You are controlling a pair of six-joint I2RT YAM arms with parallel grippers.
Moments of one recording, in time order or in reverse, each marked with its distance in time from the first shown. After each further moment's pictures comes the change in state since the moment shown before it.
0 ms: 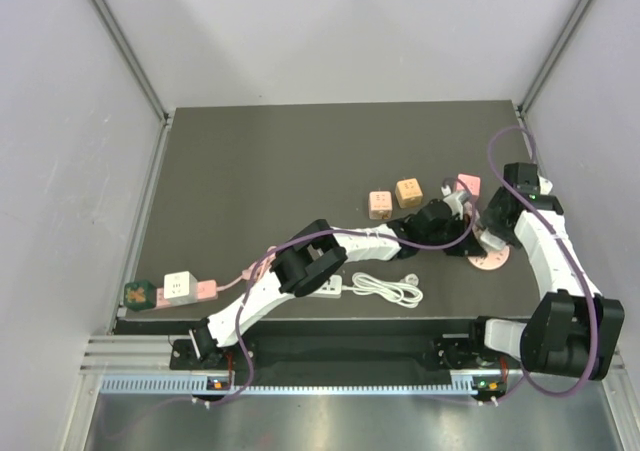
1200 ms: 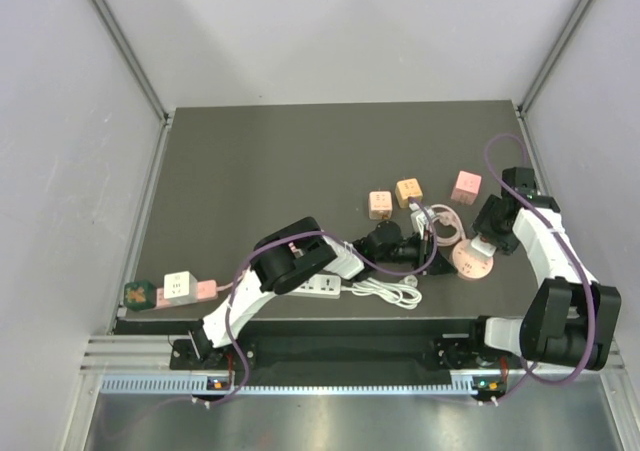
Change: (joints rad) left arm 0.026 -0.202 -0.639 0.685 0.152 0.069; right arm -0.028 0.033 -0.018 -0.024 -0.156 -0.031
